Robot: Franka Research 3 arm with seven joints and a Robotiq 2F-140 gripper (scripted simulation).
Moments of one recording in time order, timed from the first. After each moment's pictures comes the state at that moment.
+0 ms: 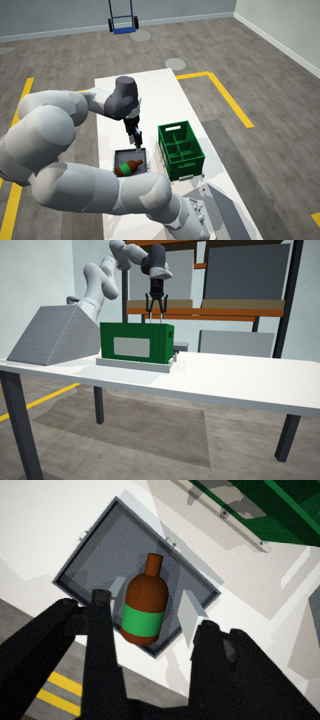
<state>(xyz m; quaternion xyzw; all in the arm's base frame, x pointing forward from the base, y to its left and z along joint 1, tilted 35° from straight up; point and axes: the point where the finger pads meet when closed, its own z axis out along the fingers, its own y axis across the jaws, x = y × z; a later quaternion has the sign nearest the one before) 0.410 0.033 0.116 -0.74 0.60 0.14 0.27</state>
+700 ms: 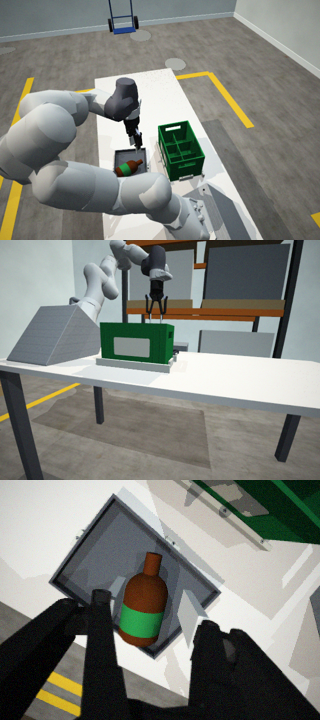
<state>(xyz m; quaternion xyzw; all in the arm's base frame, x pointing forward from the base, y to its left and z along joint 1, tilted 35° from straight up) 0.409 0.038 0.110 -0.74 0.60 0.15 0.26</state>
